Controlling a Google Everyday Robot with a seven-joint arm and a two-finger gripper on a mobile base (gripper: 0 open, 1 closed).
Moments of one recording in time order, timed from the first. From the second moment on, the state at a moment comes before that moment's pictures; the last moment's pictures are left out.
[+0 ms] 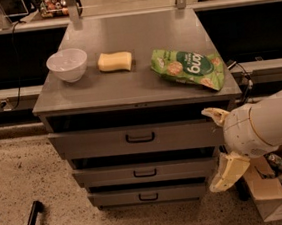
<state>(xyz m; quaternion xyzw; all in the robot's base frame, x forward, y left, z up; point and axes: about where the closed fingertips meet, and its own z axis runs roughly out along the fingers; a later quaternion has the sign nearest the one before) 0.413 -0.148 0.799 -0.65 0.70 0.07 0.29</state>
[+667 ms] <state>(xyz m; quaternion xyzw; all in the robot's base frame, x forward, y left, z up) 0.423 -0.150 0.763 -0.63 0.72 0.05 0.30</state>
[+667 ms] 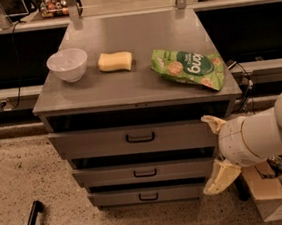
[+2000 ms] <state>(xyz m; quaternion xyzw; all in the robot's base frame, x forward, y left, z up) 0.513 -0.171 0.734 -0.62 0.69 -0.05 0.37</state>
